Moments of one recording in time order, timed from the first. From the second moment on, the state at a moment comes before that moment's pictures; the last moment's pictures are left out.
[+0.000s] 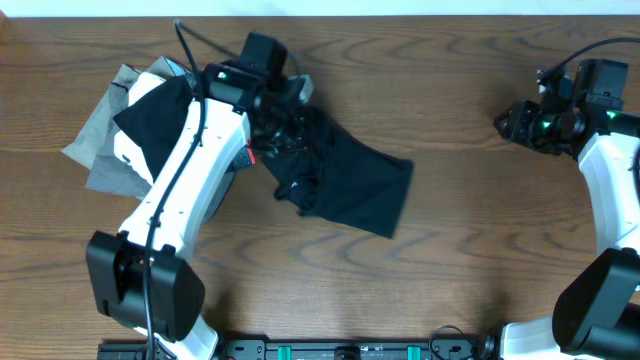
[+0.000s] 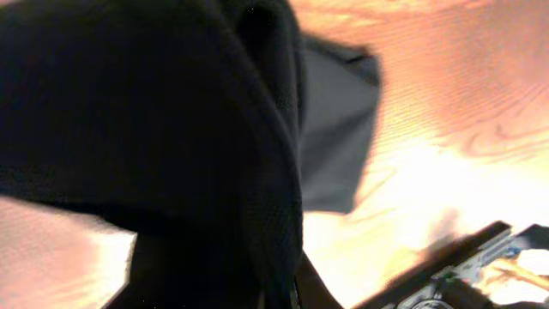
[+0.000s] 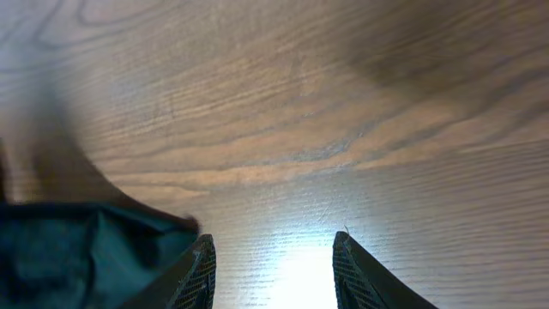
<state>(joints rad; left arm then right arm) -0.36 1.78 1.67 -1.18 0.40 -0.22 -0.24 1.65 1.30 -0.74 -0.37 0.14</state>
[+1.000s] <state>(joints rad) -0.76 1.99 1.81 -1.13 0.19 -0.18 -0.20 1.65 1.29 -0.77 -0.37 0.14</state>
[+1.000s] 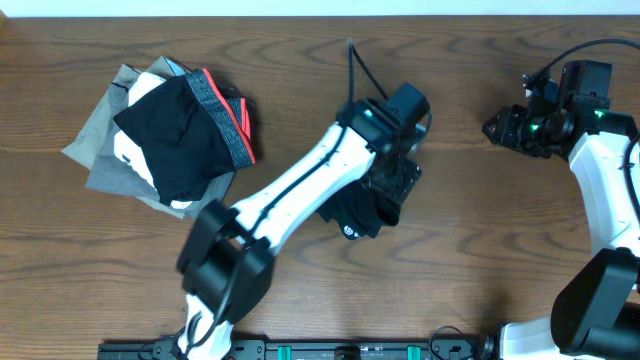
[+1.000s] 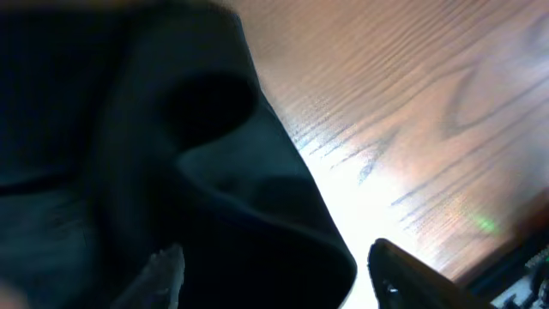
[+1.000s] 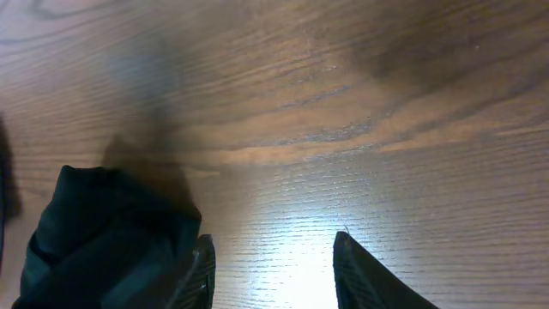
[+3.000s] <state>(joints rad) -0.58 1.66 1.24 -0.92 0.07 -0.18 0.19 1.59 1.07 -0.75 -0.60 0.00</state>
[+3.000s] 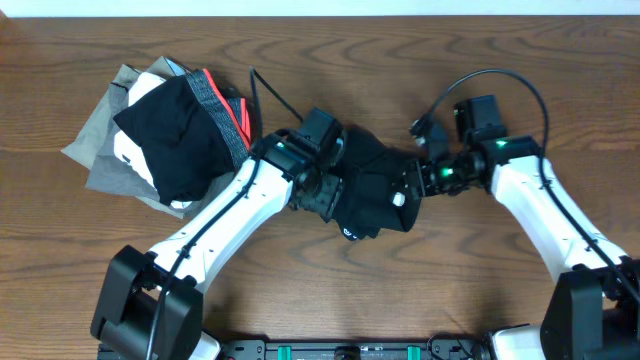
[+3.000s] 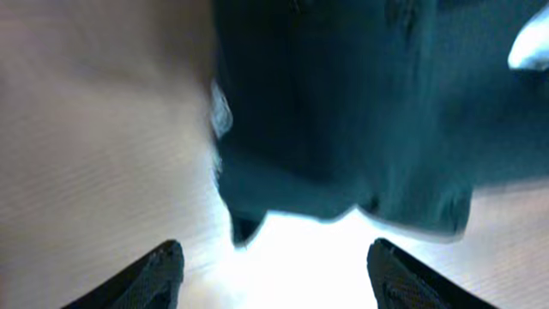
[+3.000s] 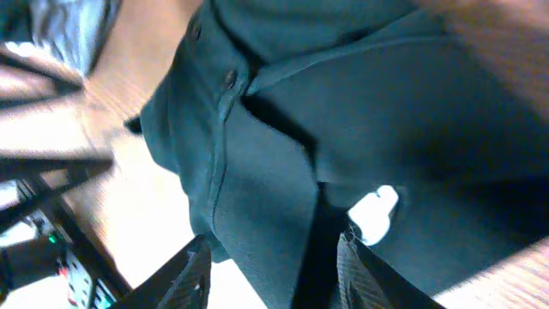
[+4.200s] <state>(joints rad) -0.51 1.86 1.24 -0.98 0.08 -0.15 0.28 1.66 0.99 -0.84 -0.33 0.07</state>
